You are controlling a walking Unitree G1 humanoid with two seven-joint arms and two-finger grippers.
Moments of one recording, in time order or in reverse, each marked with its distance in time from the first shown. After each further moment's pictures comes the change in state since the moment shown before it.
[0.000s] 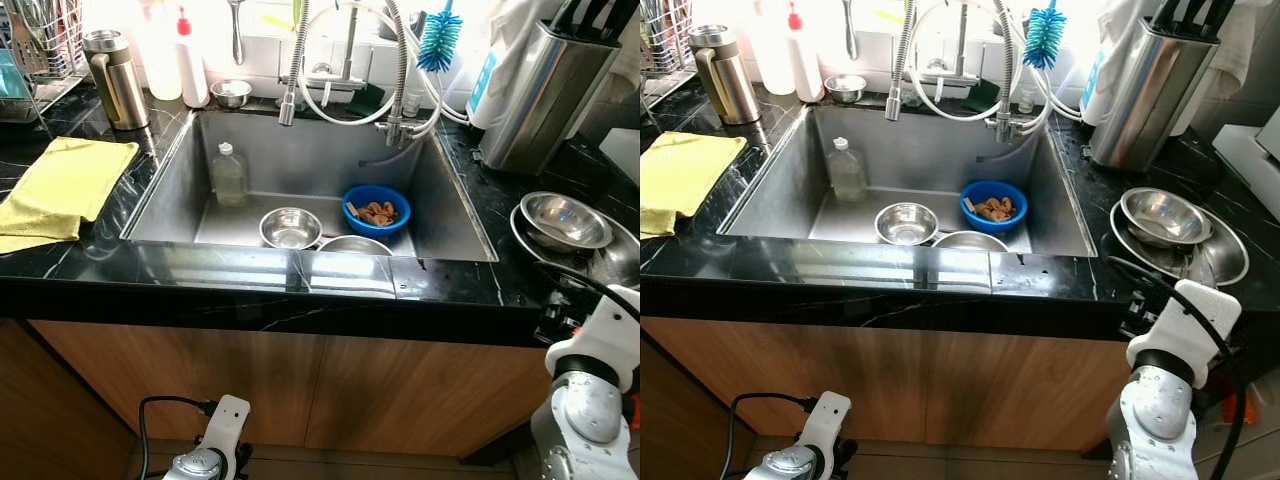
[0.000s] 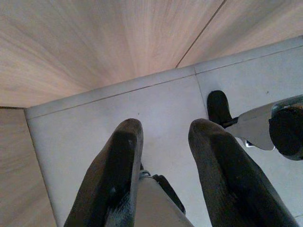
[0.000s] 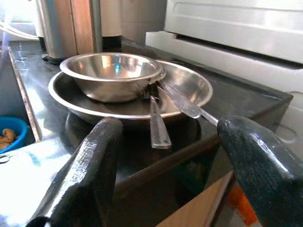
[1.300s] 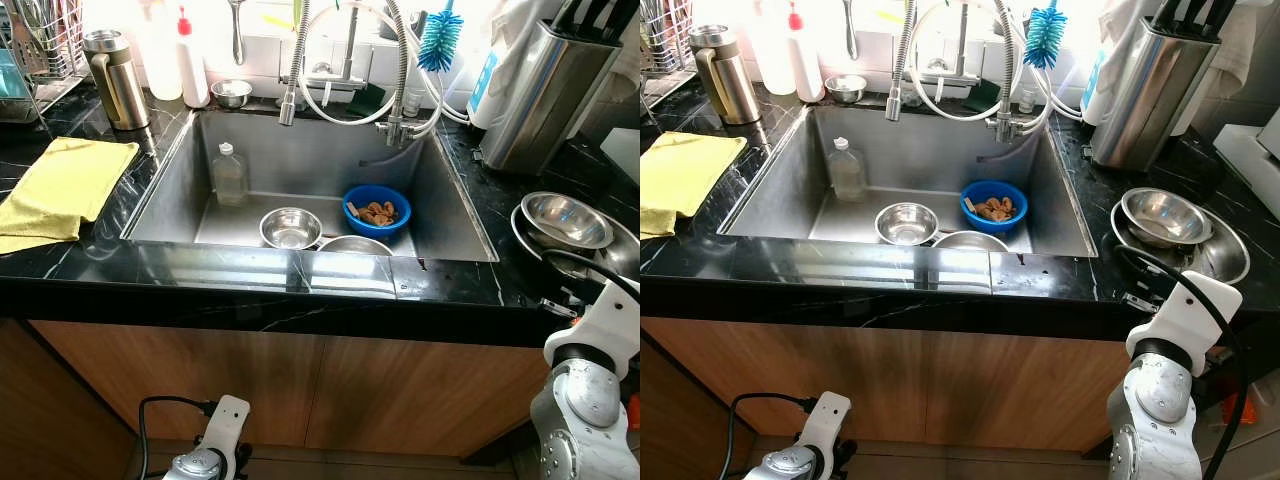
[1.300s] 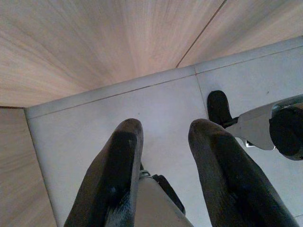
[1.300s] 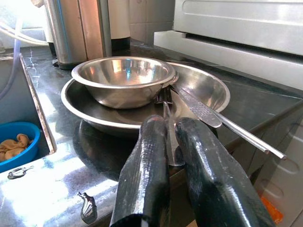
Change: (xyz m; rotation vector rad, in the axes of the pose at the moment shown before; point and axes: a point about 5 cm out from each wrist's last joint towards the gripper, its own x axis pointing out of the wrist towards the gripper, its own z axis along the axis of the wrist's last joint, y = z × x) left arm 0.000 0.000 0.000 0.000 0.000 0.000; right arm 0.009 0.007 0.004 0.037 0.005 0.030
